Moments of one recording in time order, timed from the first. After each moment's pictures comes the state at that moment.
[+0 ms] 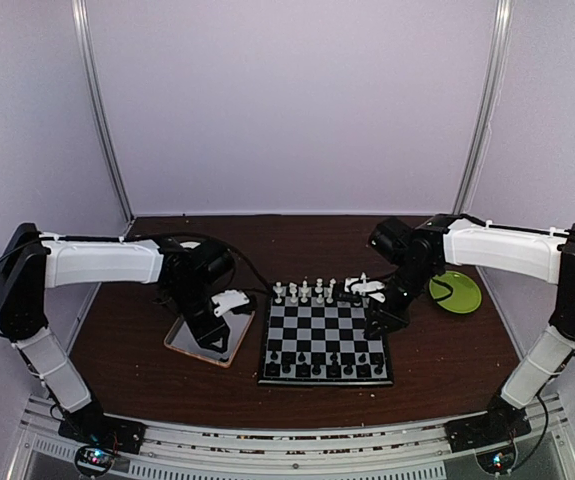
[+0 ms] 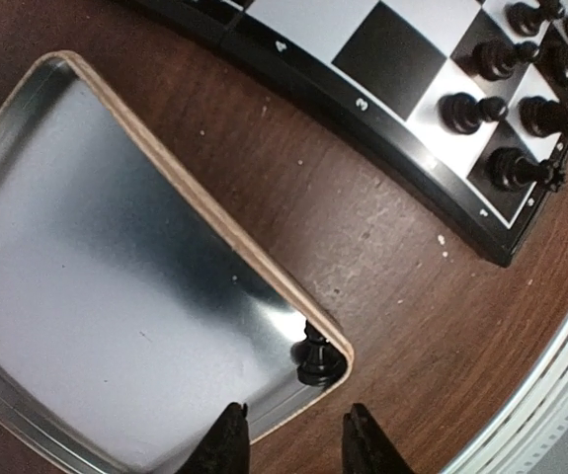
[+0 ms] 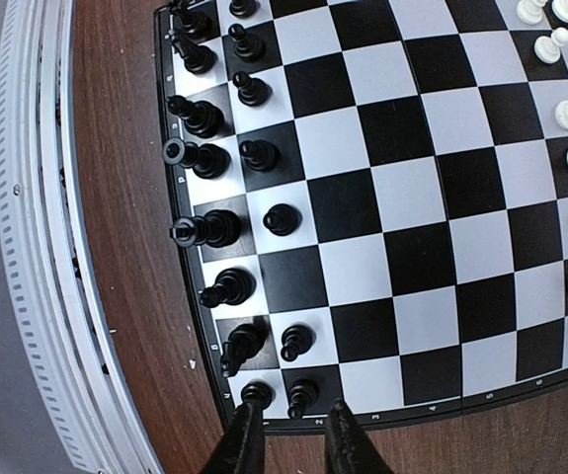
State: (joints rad) left arm -0.77 1.68 1.14 -0.87 0.19 0.22; right arm 0.66 1.62 1.22 -0.98 -0.40 -0.60
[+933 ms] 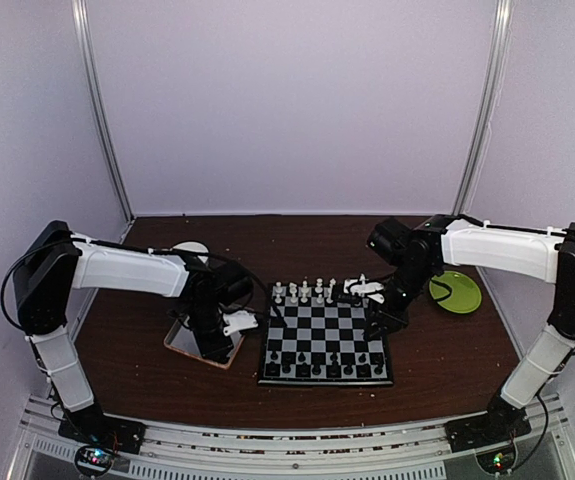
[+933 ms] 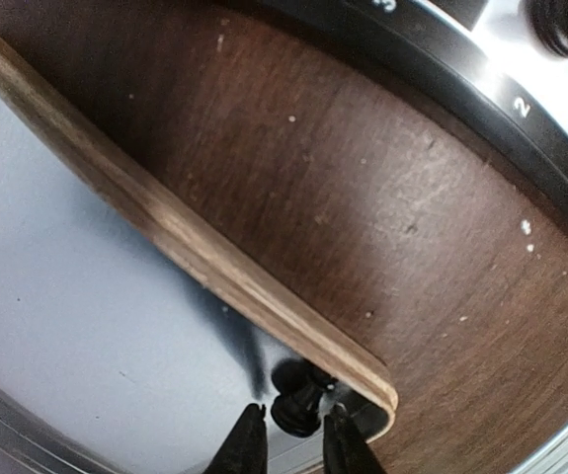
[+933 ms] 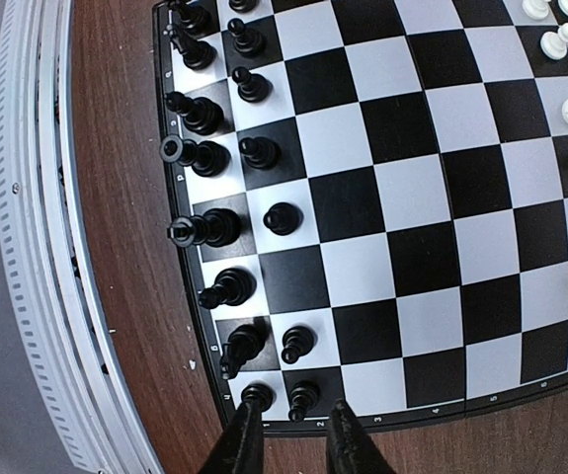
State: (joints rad) left arm -0.86 1.81 1.14 -0.86 0.02 0.27; right arm 0.67 1.63 1.22 -0.98 -0.40 -0.60
